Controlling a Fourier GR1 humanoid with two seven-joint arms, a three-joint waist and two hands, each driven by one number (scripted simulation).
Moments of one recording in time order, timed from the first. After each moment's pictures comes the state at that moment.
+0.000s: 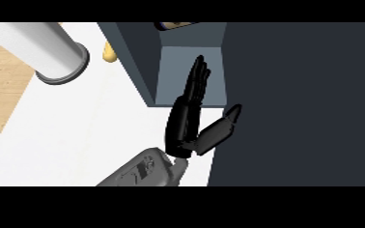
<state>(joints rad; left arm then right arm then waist) -0.54 0.03 -0.76 -1.40 0.61 0.71 -0.38 -0.63 -0.25 -0.04 -2.39 -0.24 -0.13 0.97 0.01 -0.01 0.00</state>
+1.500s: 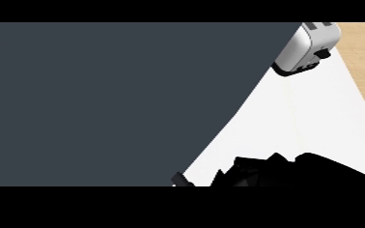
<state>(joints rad) 0.20 0.69 -0.66 -2.19 0.75 0.35 -0.51 -0.67 -0.08 0.31 -2.39 -0.24 -0.11 1.00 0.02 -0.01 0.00</state>
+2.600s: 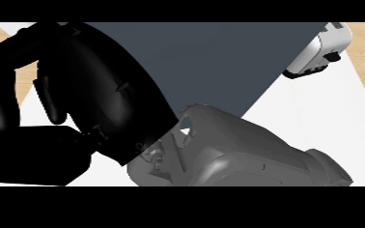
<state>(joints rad) 0.49 0.99 -0.12 -2.08 1.10 -0.23 -0.60 -1.18 0.00 0.54 -1.59 -0.13 -0.42 0.68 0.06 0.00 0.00</state>
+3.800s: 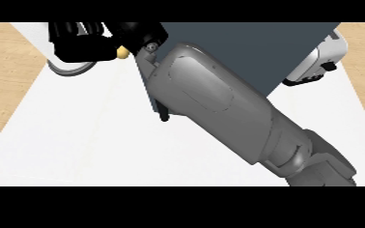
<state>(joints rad) 0.48 1.01 0.04 -2.05 1.20 -0.28 -0.54 -1.34 0.00 0.46 -1.00 -0.18 -0.27 0.17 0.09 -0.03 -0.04</state>
